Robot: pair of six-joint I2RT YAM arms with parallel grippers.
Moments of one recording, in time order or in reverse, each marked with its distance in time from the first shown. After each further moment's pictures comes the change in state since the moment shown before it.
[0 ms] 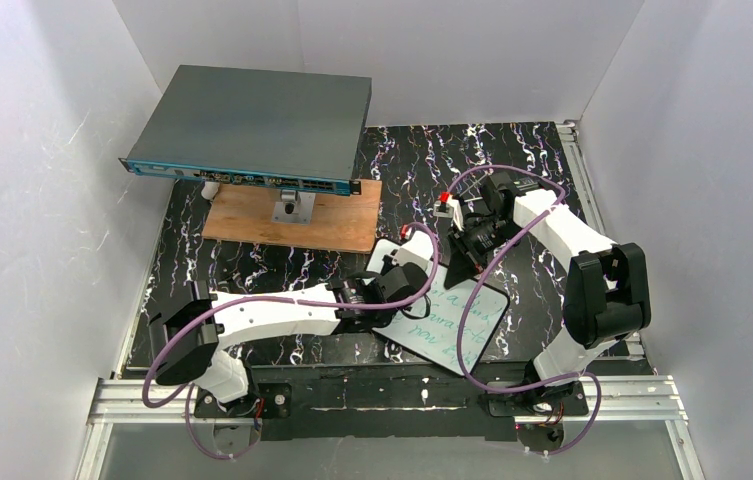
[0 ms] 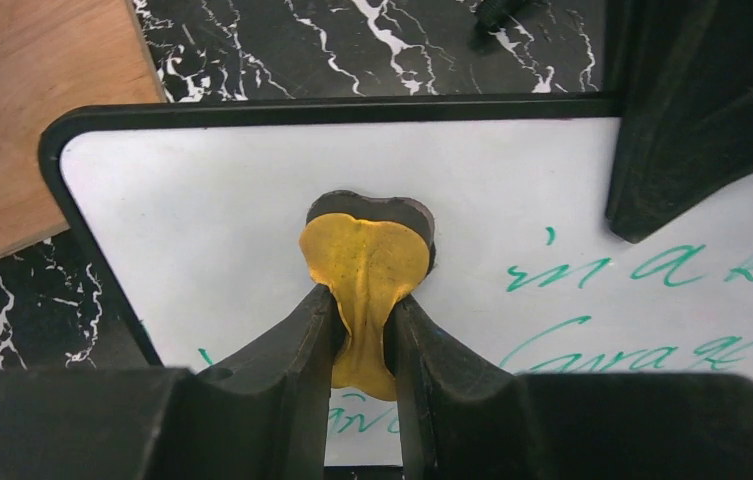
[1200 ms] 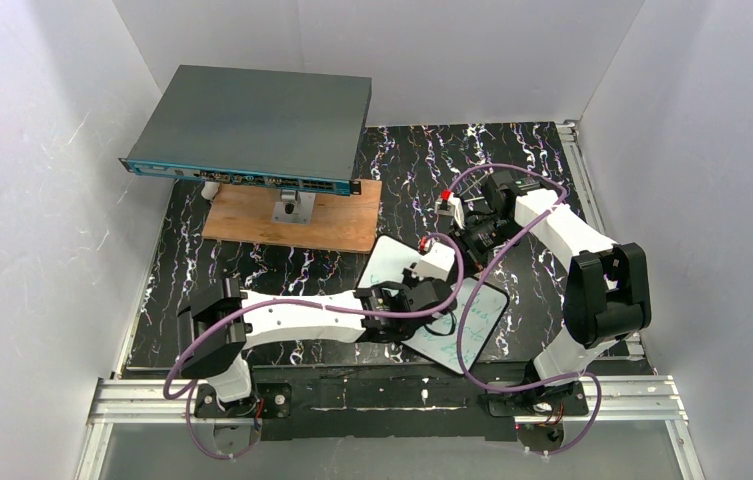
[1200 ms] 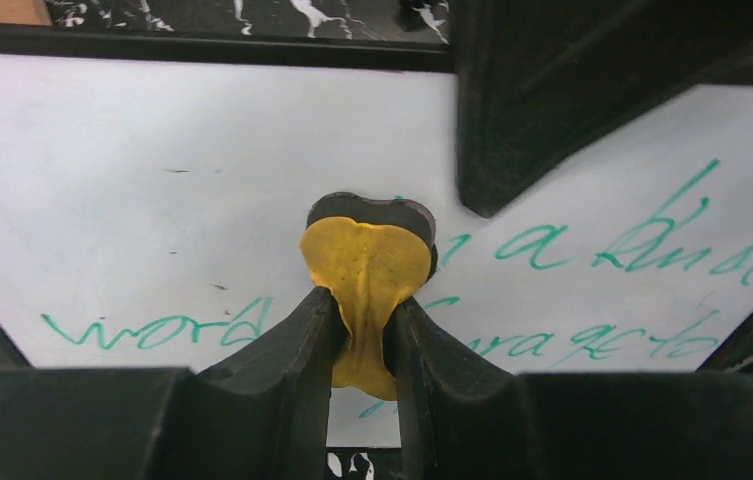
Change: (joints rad) left arm -0.095 0.137 0.117 -0.058 -0.043 -0.152; right arm -0.009 0.000 0.000 0.015 0.002 0.017
